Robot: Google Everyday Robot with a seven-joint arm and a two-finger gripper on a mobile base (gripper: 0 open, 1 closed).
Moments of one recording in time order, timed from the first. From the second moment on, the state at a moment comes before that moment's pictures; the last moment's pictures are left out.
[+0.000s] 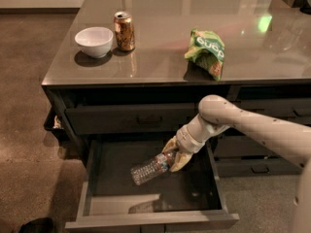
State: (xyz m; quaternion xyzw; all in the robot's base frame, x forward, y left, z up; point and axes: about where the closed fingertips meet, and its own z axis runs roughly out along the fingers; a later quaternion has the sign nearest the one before) arm 0.535 -0.054 0.546 -0.81 0.50 0.22 0.22
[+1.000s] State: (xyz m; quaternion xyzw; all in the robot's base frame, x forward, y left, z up) arm 0.582 -0.113 0.739 -0.81 0.54 0.10 0.22
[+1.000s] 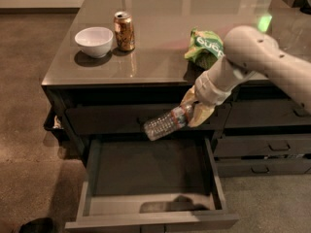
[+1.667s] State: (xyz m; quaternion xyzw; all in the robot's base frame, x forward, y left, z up) arm 0.604 -0.130 0.768 -0.80 0.56 0.08 0.20
